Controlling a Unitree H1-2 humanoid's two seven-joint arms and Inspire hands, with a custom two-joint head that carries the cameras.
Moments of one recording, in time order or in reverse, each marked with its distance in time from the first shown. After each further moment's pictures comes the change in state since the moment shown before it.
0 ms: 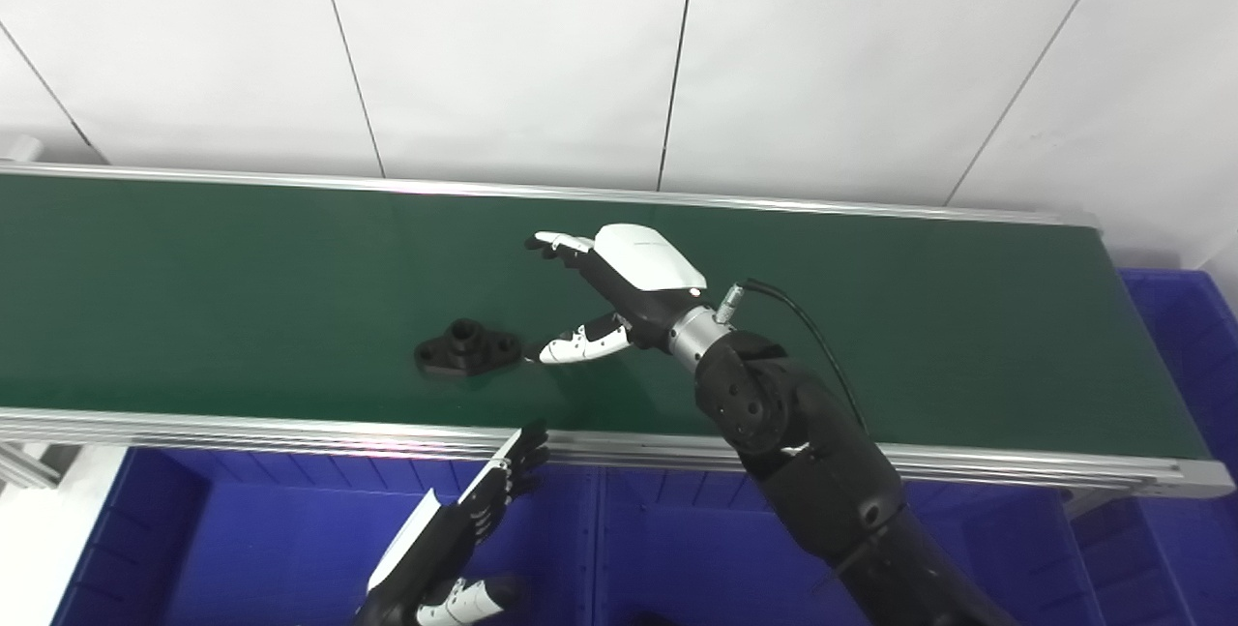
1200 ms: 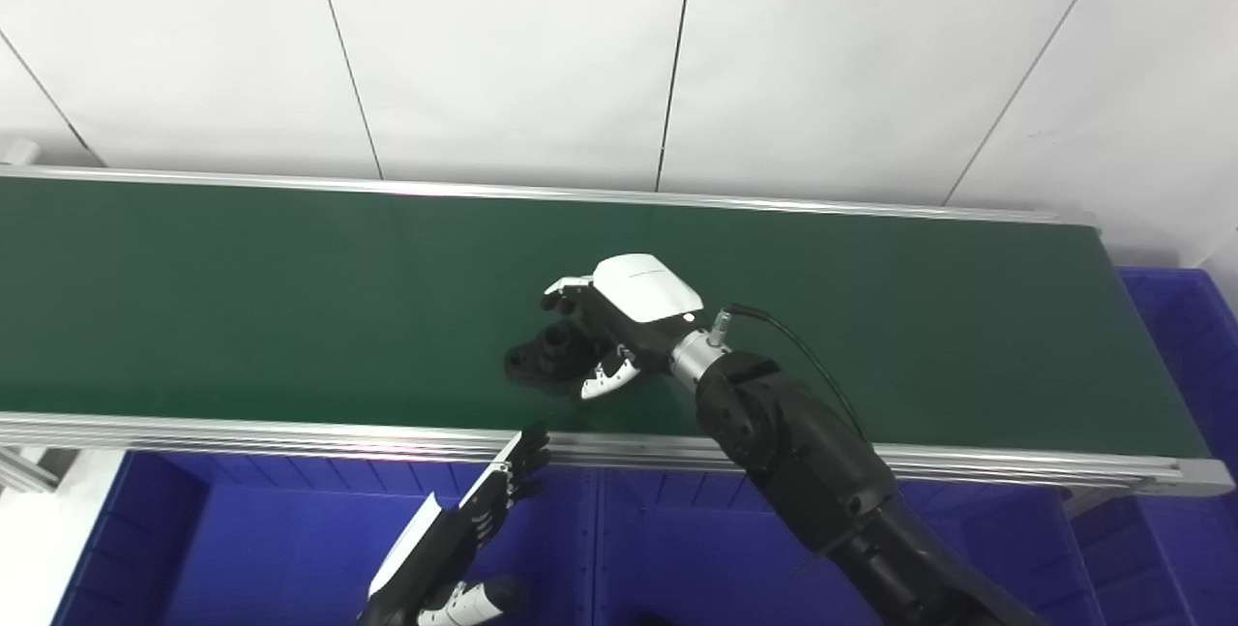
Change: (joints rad) left arm 0.013 -0.001 -0.008 -0.012 -0.003 0.000 0.008; right arm -0.031 -0.020 0.057 0.244 -0.064 -0.145 -0.147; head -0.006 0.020
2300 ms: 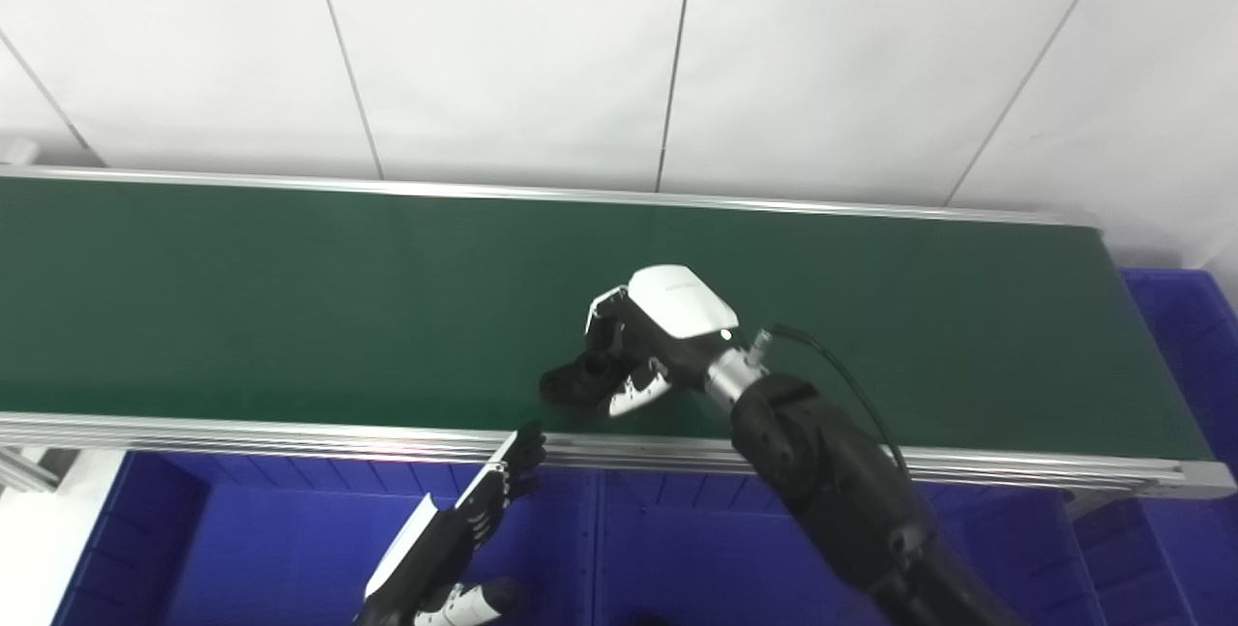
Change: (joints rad) left arm 0.007 0.004 0.003 -0.021 -0.016 0.000 -0.002; right arm 0.159 -0.070 -0.048 -0.273 -0.008 0.042 0.043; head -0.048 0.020
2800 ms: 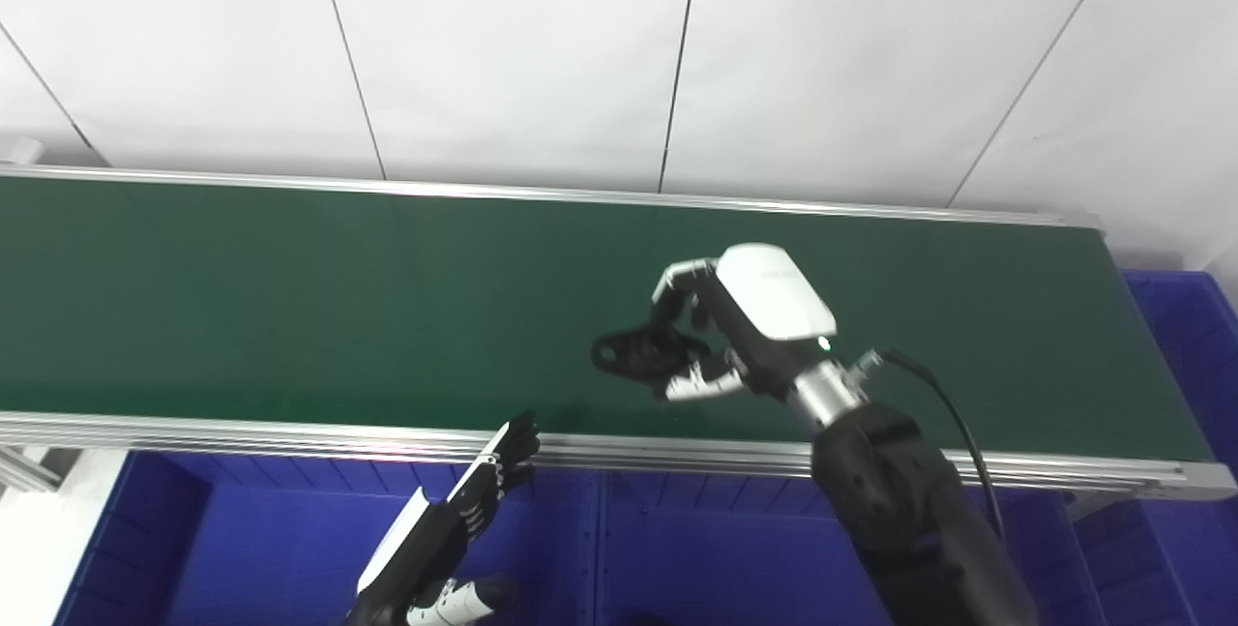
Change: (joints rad) left arm -0.001 0.000 0.011 -0.008 -0.016 0.000 0.000; right arm 0.165 -0.093 -0.148 -0.420 -0.063 0.132 0.125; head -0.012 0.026
